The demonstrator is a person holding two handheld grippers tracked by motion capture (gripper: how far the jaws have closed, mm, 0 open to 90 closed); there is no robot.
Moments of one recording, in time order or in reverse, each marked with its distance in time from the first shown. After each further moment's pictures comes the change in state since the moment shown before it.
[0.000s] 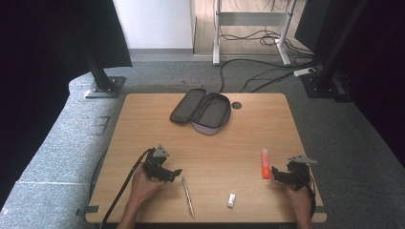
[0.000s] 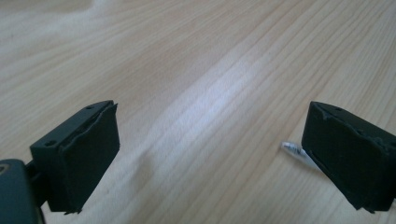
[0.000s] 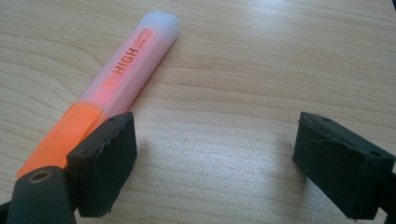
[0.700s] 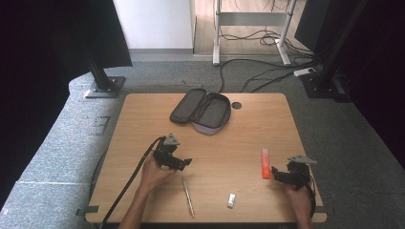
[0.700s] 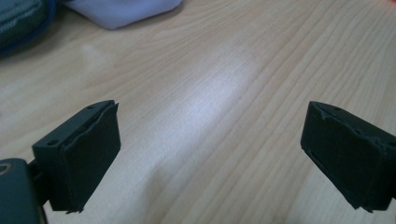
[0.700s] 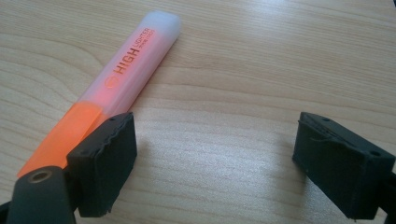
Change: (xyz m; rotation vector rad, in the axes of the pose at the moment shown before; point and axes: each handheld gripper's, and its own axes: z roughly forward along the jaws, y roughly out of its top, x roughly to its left) left arm 0.000 0.051 0.020 -0.022 -0.025 0.056; right arm 0.000 0.000 0.000 0.001 0.003 -0.002
